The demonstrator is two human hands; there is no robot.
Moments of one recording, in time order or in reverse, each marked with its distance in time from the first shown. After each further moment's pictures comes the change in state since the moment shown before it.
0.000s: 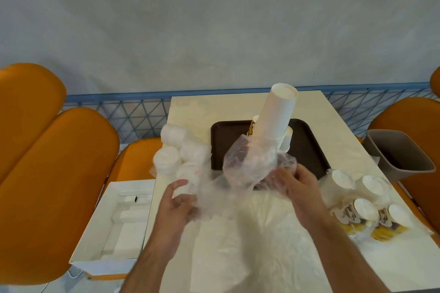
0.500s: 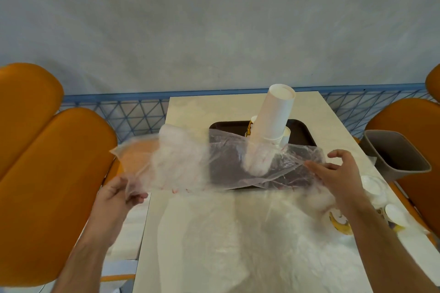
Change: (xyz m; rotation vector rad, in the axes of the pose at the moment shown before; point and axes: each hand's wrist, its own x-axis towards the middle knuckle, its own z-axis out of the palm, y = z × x) left_hand 0.022 0.043 -0.088 0.122 0.072 0.231; right_hand 0.027 -0.030 -0.068 -0.240 0.227 -0.010
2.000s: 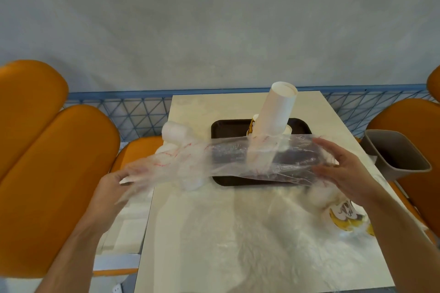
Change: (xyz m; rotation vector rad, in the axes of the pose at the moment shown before) left_hand 0.019 -0.004 -0.026 0.382 -0.207 0.104; right_hand 0.029 0.011 -0.029 0.097 -0.450 -0.121
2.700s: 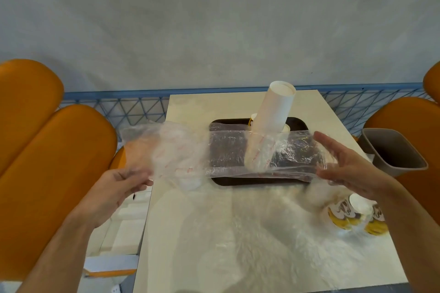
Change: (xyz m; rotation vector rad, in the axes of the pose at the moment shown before) left_hand 0.011 0.015 -0.003 -0.291 -0.101 -0.228; right_hand 0.001 -0.014 -0.023 -0.125 -0.258 0.138
